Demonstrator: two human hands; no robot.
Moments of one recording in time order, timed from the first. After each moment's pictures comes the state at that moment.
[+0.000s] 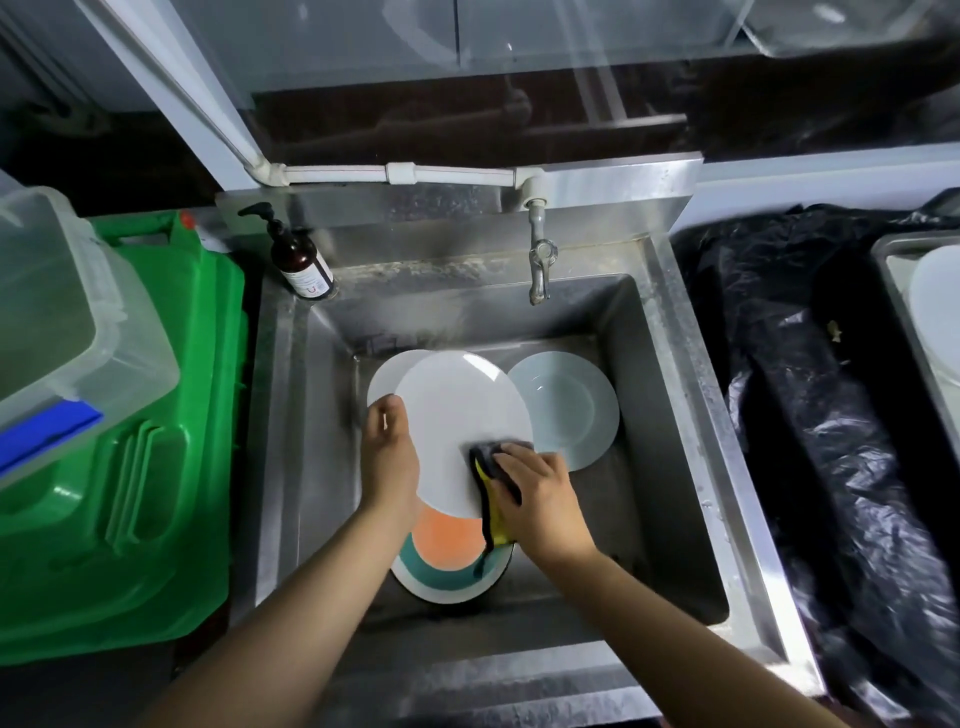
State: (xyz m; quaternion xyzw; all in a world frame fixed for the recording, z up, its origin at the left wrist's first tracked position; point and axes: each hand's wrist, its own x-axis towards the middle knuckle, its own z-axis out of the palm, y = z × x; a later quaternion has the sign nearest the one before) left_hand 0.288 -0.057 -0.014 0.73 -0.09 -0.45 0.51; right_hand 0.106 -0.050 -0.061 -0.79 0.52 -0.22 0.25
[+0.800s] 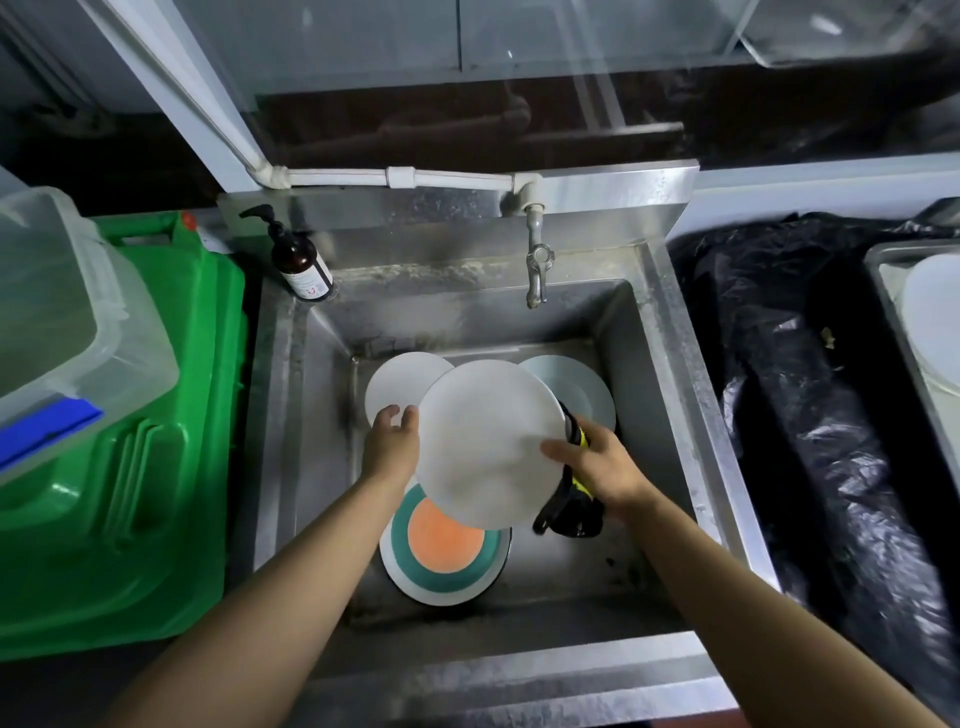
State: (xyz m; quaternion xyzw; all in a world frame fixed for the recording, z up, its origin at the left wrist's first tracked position) left_hand 0.305 -0.075 -0.034 0.82 -0.18 -0.46 0.30; right_hand 0.055 -0.118 -0.012 -0.44 0.56 -0.19 0.67
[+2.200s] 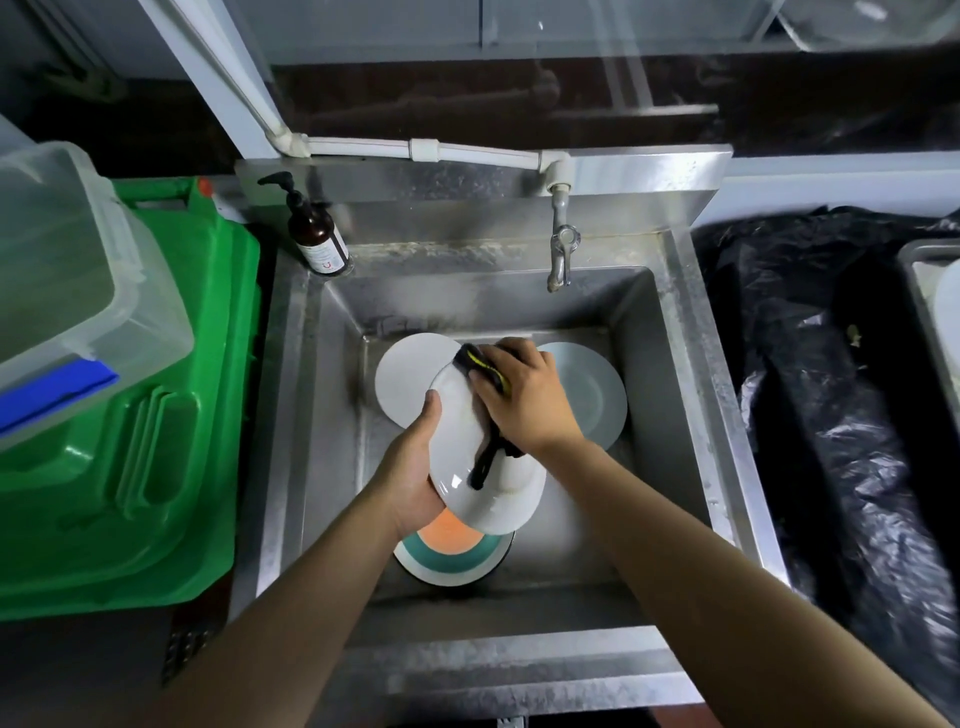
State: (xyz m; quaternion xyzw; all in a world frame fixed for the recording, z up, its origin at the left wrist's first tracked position) left_hand 0.283 -0.035 0.003 0.50 -0.01 -0.71 0.49; right_hand 0.155 -0.142 -0.030 -0.79 0.49 -0.21 0.29
